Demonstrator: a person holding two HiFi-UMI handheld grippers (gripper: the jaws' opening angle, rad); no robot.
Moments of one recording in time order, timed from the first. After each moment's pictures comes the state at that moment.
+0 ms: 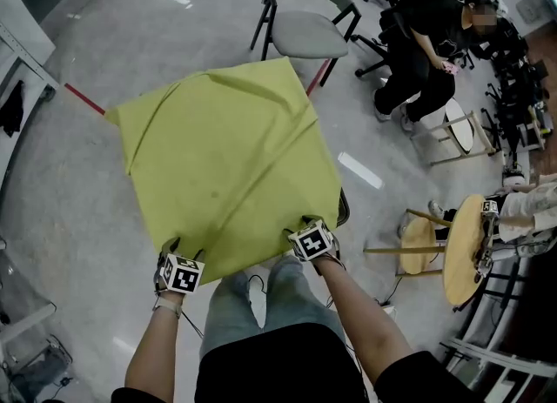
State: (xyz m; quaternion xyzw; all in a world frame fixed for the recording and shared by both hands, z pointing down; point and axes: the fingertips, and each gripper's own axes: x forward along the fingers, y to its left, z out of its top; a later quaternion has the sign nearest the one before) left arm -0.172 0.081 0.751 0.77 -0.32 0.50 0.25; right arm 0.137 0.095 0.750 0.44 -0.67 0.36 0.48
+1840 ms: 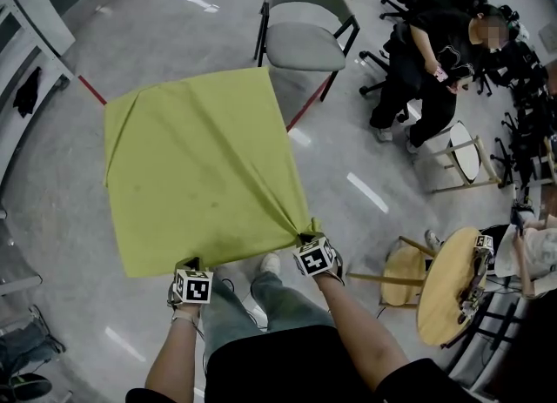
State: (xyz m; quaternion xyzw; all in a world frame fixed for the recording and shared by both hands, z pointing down) left arm -0.023 0.156 0.755 0.69 -0.44 0.47 0.33; right arm 0.292 0.122 0.739 0.43 -0.69 0.31 0.50
